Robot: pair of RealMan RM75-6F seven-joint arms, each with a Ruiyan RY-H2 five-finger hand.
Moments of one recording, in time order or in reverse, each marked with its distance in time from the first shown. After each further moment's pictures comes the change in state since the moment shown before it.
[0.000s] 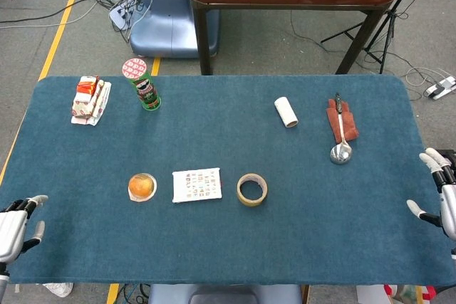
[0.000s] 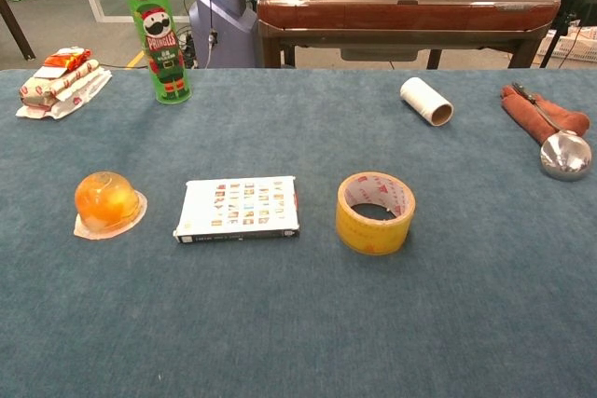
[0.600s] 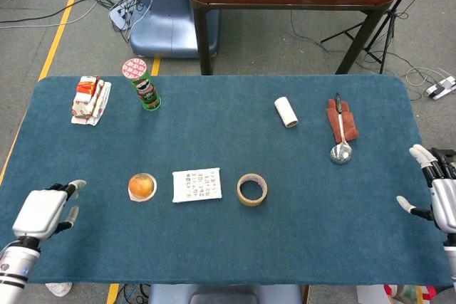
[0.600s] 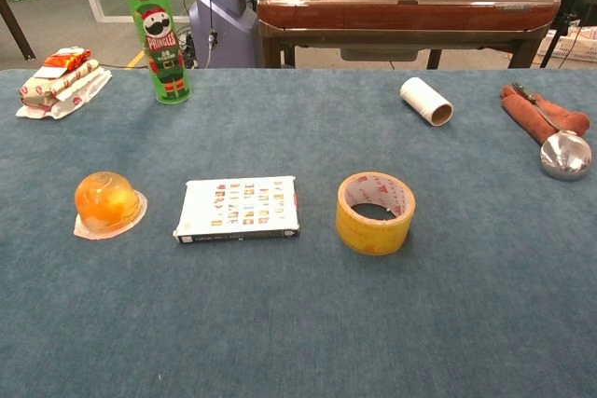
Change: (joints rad) left arm -0.272 0.067 0.090 -0.189 -0.070 -0.078 0.089; right arm 0.043 -0.044 0.002 0.098 -0.021 -0.071 0.129
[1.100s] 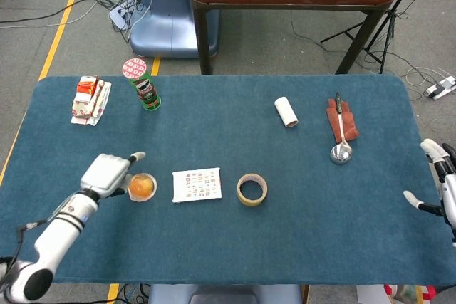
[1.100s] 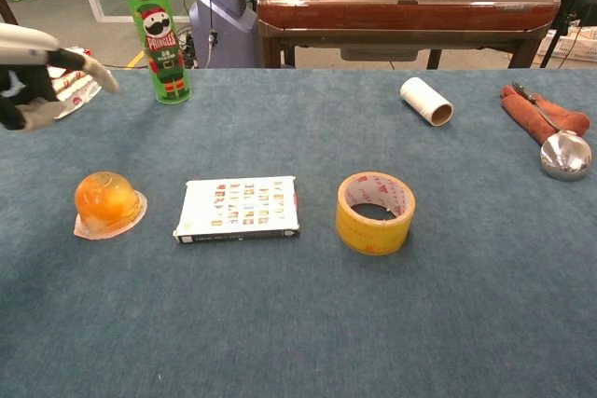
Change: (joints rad) left arm -0.441 -0.078 -0.097 0.075 -0.314 -0.340 0.023; right arm 0.003 0.010 0.024 0.039 0.016 -0.006 0.121
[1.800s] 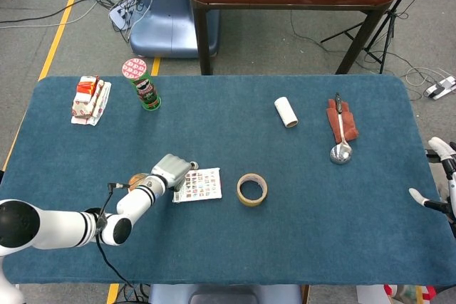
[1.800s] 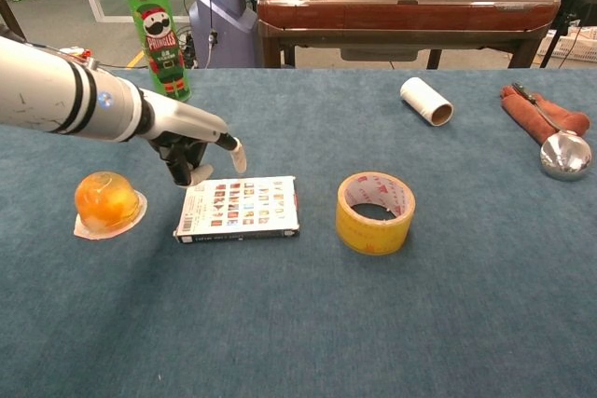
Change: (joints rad) left arm -0.401 -0.406 -0.075 0.434 -0.454 -0.485 0.106; right arm 0.006 0.006 0.014 0.034 0.040 -0.034 0.061
